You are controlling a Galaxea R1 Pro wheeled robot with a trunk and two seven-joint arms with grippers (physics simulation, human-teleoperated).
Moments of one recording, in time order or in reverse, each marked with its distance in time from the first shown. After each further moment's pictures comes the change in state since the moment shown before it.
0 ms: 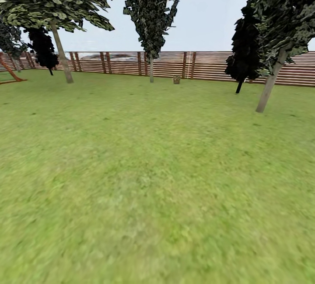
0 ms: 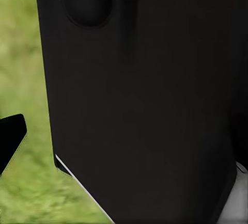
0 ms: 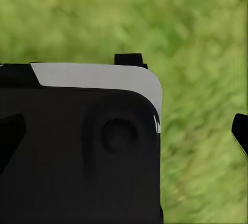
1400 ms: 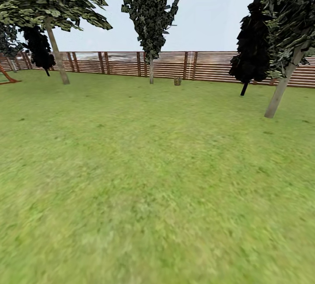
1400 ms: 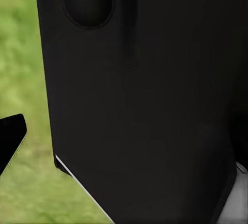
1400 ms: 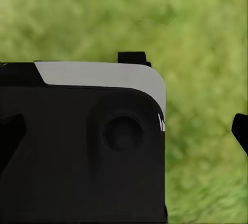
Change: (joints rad) left arm 0.000 0.000 0.000 0.000 0.000 -0.001 0.000; right arm 0.000 0.003 -0.004 0.000 -0.002 0.006 0.007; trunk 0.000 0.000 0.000
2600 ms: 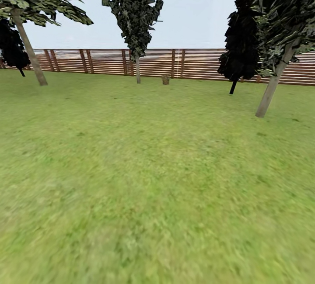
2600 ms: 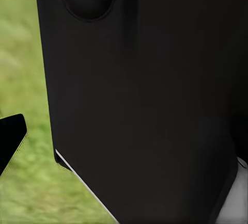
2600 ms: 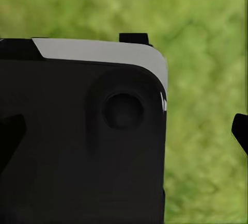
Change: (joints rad) left arm 0.000 0.000 0.000 0.000 0.000 0.000 0.001; right arm 0.002 0.002 0.014 0.033 0.015 -0.004 -0.003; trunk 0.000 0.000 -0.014
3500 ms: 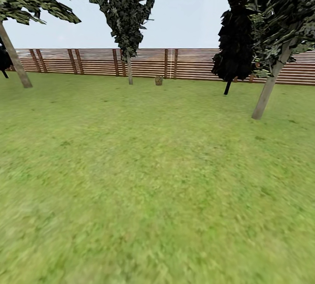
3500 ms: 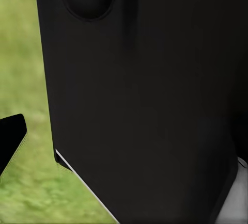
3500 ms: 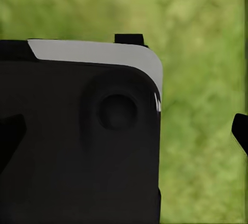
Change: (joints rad) left arm 0.000 0.000 0.000 0.000 0.000 0.000 0.000; right arm 0.000 -0.007 -0.001 -0.002 -0.002 -0.002 0.000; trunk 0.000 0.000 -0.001
